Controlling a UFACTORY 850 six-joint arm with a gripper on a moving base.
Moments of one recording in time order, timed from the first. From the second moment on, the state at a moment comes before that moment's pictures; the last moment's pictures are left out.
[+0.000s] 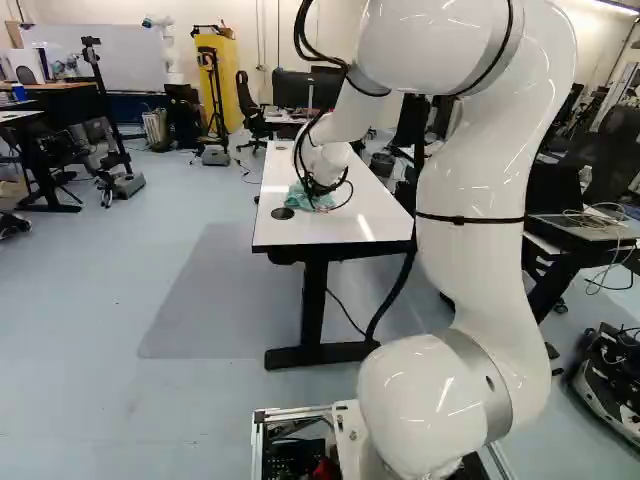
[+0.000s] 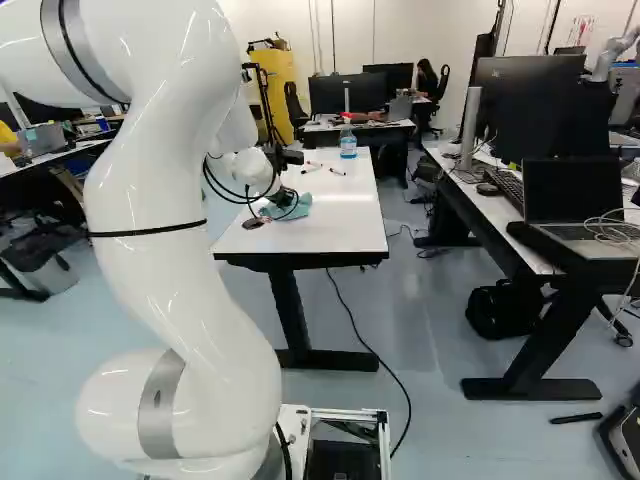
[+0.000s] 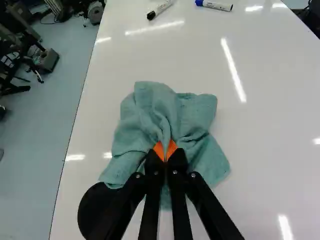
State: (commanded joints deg) arm 7.0 -22.7 -57.9 15.2 10.5 0.0
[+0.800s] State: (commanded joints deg) arm 2.3 -25.9 -62.0 15.2 10.5 0.0
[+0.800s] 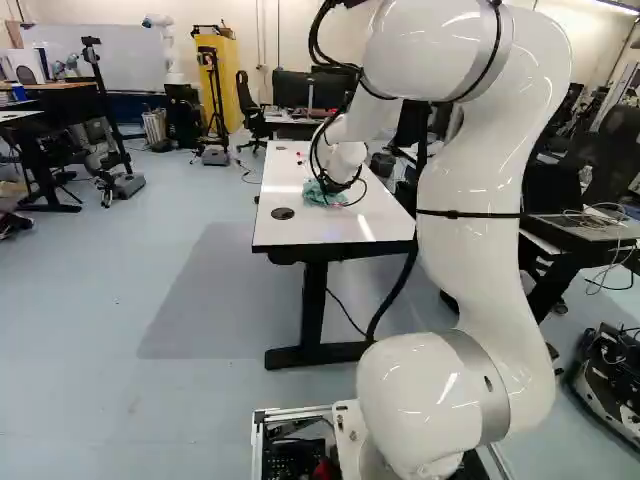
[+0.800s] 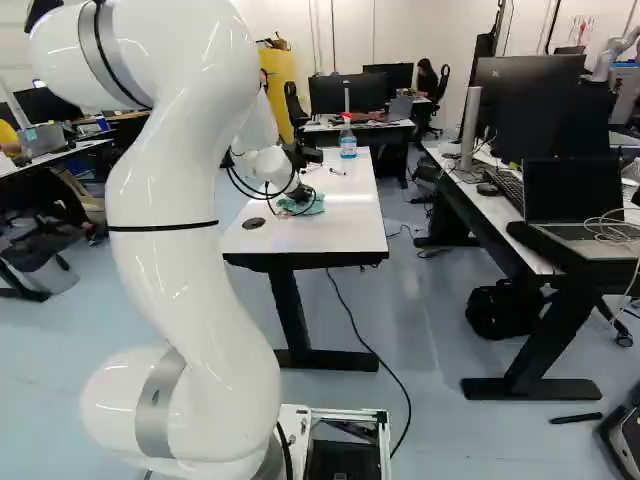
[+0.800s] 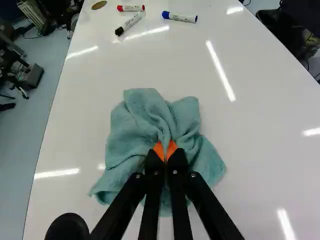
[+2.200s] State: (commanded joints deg) arm 2.4 -10.8 -52.8 15.2 -4.0 0.0
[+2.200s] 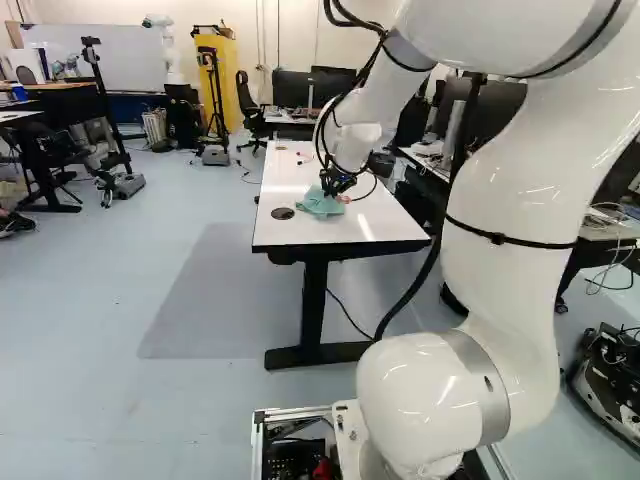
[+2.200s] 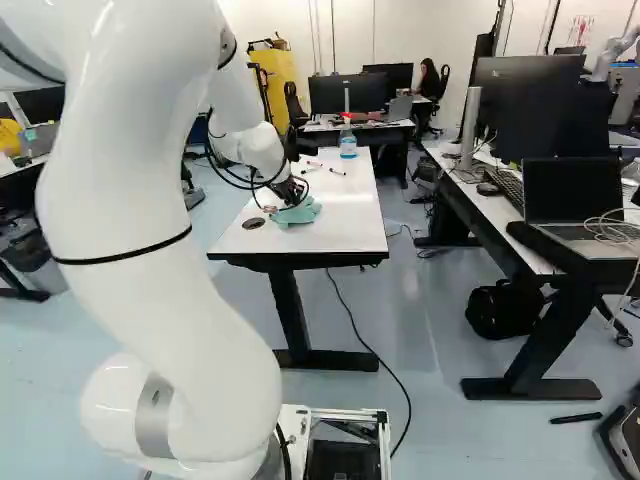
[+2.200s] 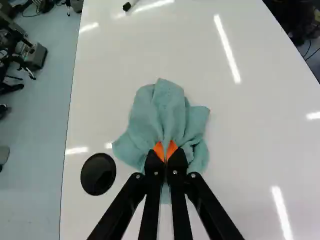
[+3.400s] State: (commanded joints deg) arm 3.0 3.7 -46.7 15.2 -13.6 0.0
